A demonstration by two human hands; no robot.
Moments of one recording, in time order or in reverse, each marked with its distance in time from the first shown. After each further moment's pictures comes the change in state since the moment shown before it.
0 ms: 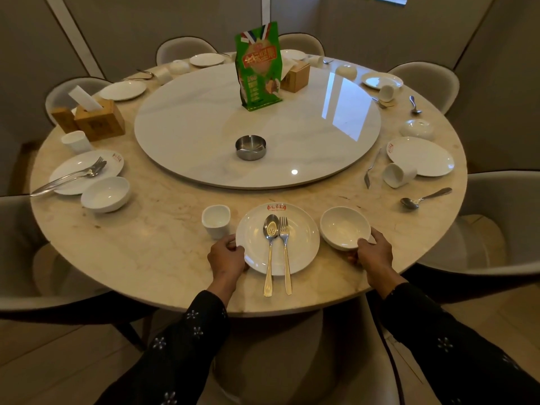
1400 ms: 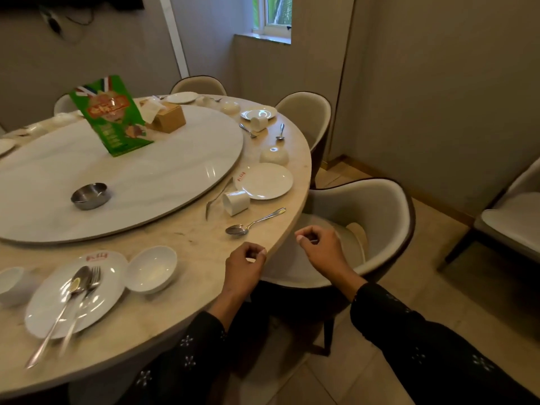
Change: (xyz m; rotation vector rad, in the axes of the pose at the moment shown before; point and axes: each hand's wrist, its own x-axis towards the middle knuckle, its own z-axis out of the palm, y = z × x) left_hand -0.247 0.134 0.364 0.109 -0.375 0.371; right_hand 0.157 -0.044 -0.322 -0.194 -0.215 -0.532
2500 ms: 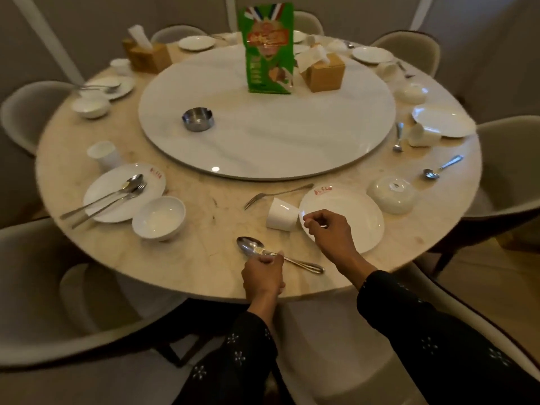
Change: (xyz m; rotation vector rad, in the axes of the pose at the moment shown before) left_hand 0.157 0.028 0.127 -0.423 0.916 -0.867; right_hand 0.289 -0.007 0.077 -0.058 -0.788 -0.236
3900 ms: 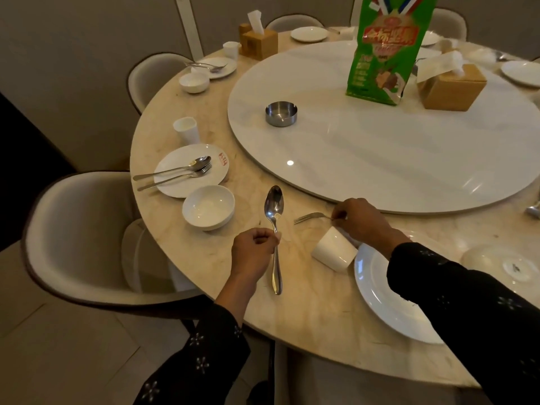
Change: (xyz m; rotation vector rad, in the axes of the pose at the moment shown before) left_hand 0.076 0.047 -0.054 -0.214 0.183 0.164; right_hand 0.177 -0.016 0.063 -0.803 -0.522 -0.535
